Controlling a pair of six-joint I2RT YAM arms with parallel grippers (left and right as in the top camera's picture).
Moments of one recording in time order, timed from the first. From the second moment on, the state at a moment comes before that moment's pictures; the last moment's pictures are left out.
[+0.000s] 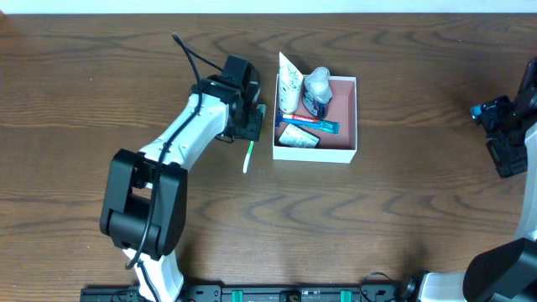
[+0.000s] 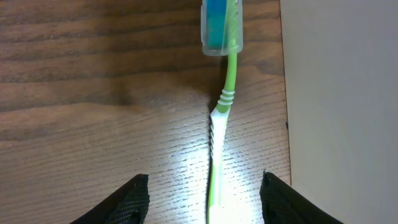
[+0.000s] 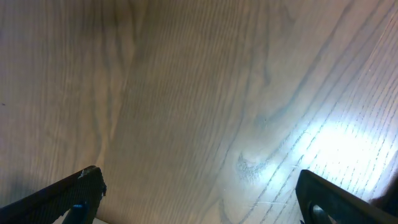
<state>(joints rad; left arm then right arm) -0.35 1.94 1.40 -0.78 0.09 -0.14 -0.38 1.58 1.48 -1.22 0.13 0.90</state>
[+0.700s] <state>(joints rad) -0.38 1.94 1.33 -0.75 0.02 -0.15 -0.38 1.58 1.48 -1.22 0.13 0.90</state>
